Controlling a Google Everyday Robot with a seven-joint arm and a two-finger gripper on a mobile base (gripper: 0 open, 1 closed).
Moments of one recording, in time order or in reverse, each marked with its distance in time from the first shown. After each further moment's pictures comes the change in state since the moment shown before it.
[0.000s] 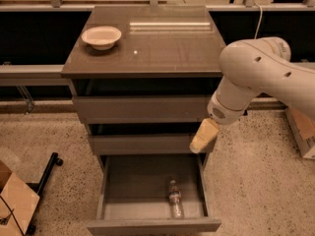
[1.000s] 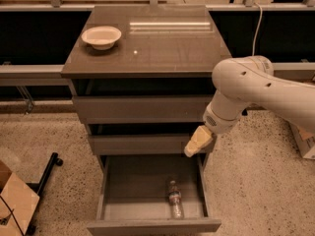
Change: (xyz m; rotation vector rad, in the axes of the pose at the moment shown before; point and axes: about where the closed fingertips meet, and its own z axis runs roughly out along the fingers) arm 0.002 -0.003 0.057 -0.047 0.055 0.188
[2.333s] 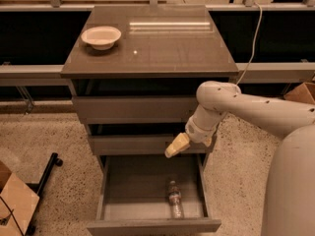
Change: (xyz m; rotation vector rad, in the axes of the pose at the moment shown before) arm -0.050 0.011 0.128 -0.226 0.033 0.164
